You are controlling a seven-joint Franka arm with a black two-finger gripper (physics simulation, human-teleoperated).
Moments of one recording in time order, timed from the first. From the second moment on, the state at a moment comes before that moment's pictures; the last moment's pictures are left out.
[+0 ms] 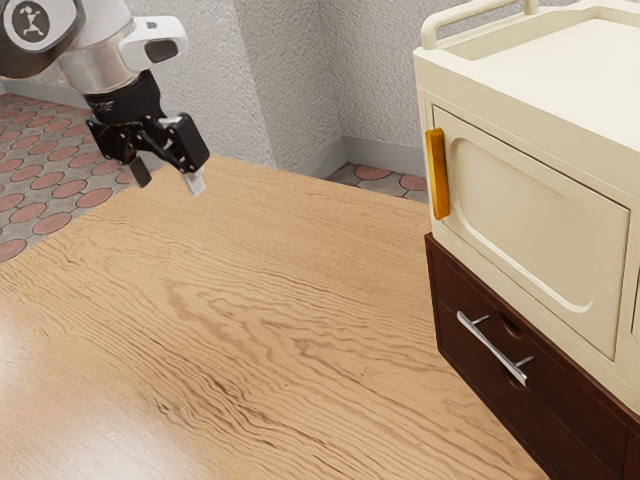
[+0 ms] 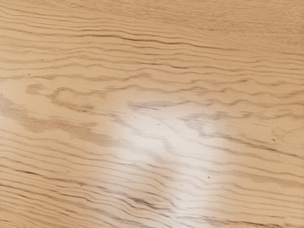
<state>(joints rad) -0.09 -0.05 0.26 -1.38 0.03 1.48 -0.01</state>
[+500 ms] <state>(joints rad) -0.06 -0.05 0.26 -1.38 0.03 1.47 -0.01</state>
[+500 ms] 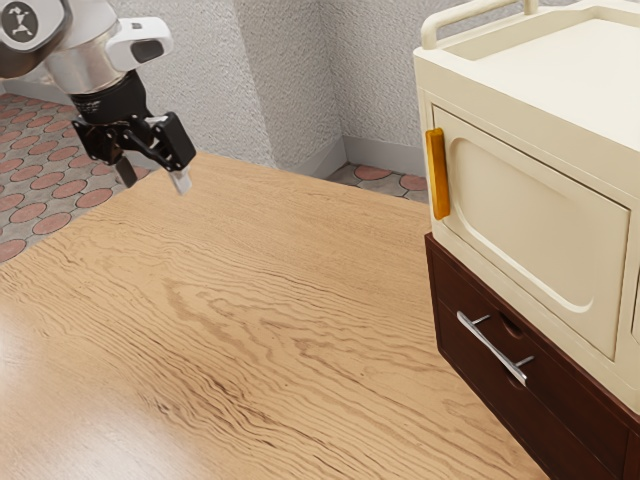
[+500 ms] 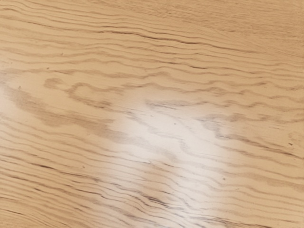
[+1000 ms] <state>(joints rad) -0.09 -0.06 0.13 -1.17 -0.02 1.39 -0.15</state>
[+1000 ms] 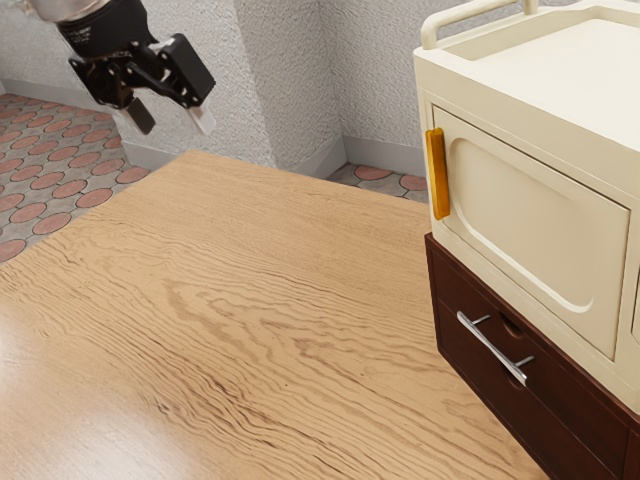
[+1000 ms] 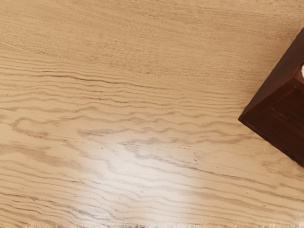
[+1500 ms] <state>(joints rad) -0.14 -0.21 0.09 -1.47 -0.08 1.45 -0.74</state>
